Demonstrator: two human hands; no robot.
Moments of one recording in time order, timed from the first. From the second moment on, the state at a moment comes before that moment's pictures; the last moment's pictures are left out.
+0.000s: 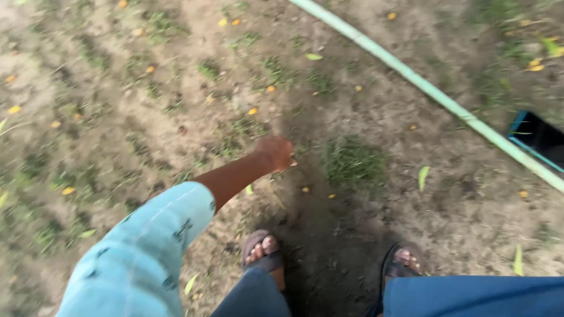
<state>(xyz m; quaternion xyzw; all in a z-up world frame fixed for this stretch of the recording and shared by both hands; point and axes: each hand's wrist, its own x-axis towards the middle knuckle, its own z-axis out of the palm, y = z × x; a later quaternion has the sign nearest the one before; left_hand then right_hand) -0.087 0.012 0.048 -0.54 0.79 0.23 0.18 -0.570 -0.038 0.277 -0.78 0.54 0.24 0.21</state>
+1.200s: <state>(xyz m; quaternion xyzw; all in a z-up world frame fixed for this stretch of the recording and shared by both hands) -0.006 0.059 0.036 -0.51 0.76 0.39 0.12 -0.367 0.076 0.178 -0.78 0.52 0.21 0.29</state>
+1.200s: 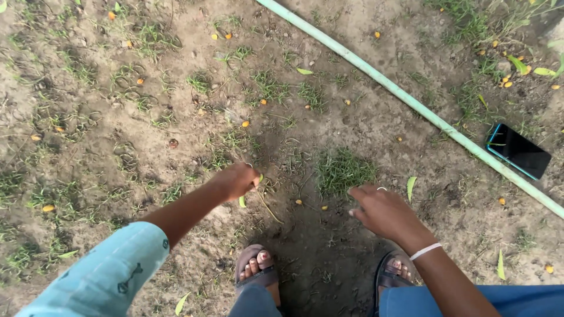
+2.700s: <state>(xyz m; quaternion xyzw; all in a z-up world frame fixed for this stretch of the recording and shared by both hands) -0.175 0.034 0.065 -0.49 0.78 0.37 -0.10 -0.377 0.073 0.174 -0.78 0.55 0.20 0.23</state>
